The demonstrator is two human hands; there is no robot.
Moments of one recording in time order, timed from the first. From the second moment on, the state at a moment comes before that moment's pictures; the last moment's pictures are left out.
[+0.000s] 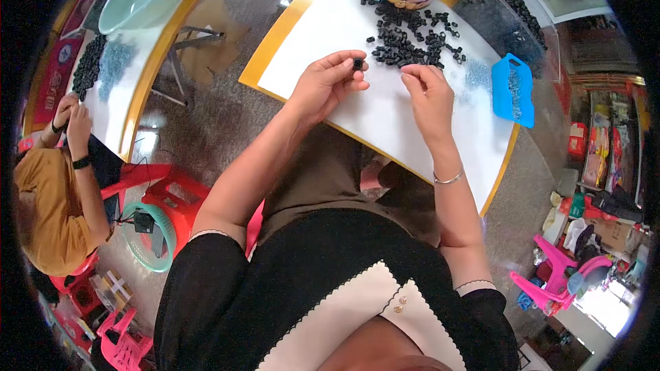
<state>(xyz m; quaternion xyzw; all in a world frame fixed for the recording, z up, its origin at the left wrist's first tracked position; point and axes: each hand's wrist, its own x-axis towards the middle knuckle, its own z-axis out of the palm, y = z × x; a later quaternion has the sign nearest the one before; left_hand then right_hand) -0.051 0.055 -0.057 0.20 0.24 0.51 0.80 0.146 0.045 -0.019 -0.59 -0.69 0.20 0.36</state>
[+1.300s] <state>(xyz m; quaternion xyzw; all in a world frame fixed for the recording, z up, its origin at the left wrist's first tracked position) -0.050 0.054 -0.070 0.27 0.22 0.52 0.78 0.257 -0.007 -0.052 -0.67 -0.66 0.02 0.35</state>
